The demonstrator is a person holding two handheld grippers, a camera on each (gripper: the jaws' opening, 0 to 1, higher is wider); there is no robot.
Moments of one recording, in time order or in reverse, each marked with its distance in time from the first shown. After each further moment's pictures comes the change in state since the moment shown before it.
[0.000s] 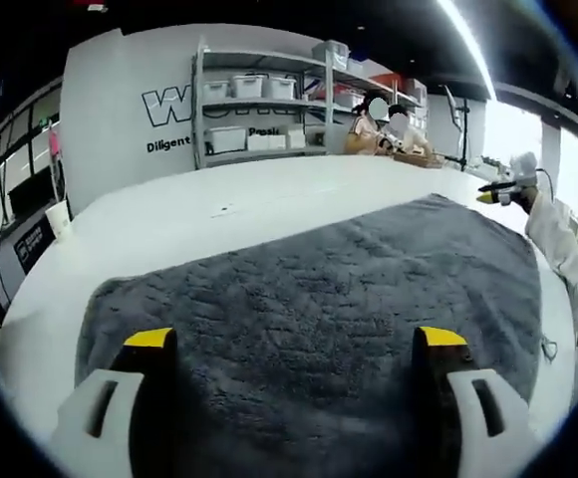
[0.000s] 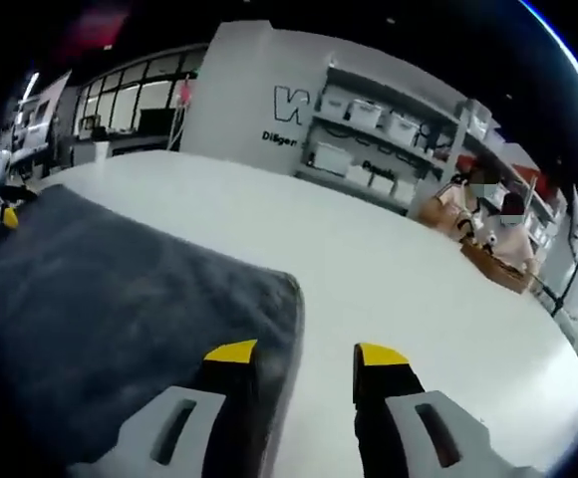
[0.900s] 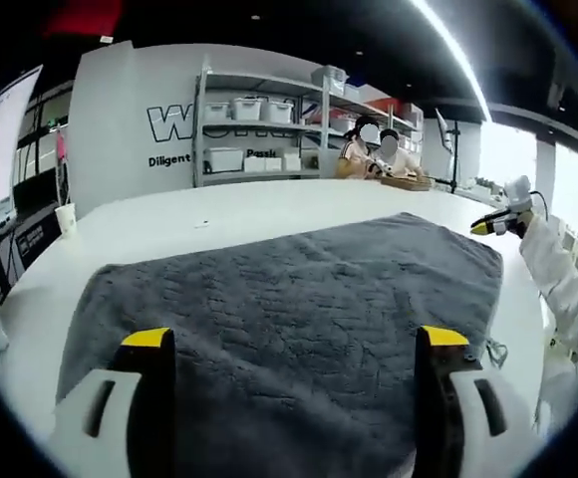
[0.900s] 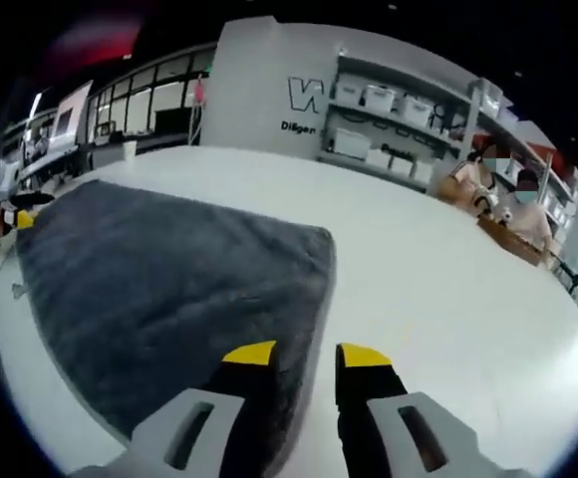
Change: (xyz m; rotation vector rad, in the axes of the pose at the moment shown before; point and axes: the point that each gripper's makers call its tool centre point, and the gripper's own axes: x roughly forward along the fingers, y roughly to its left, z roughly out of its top) left arm -0.049 -0.061 -0.021 -0.034 -0.086 -0.003; right arm -0.054 0.031 -0.056 0.050 0.088 0.085
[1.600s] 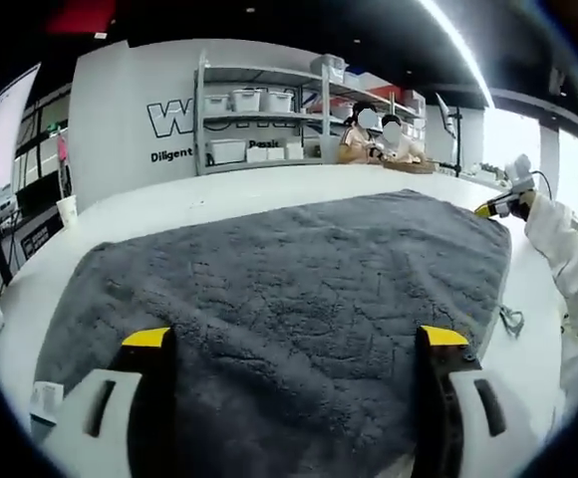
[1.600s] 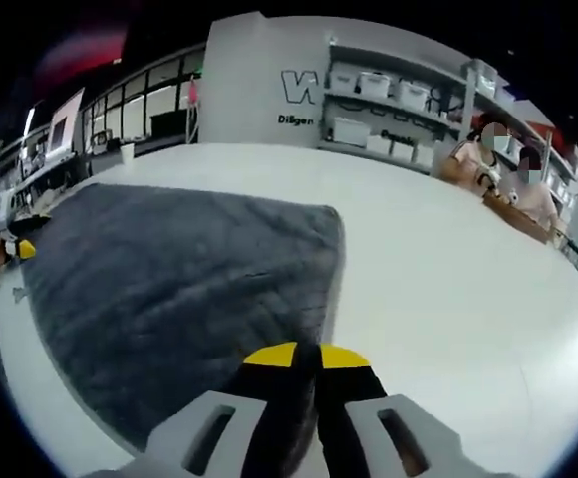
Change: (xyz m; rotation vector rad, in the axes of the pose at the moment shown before) left arm 0.008 -0.009 -0.033 0.047 0.049 0.051; right arm 0.006 0.010 -0.016 0.054 0.020 0.030
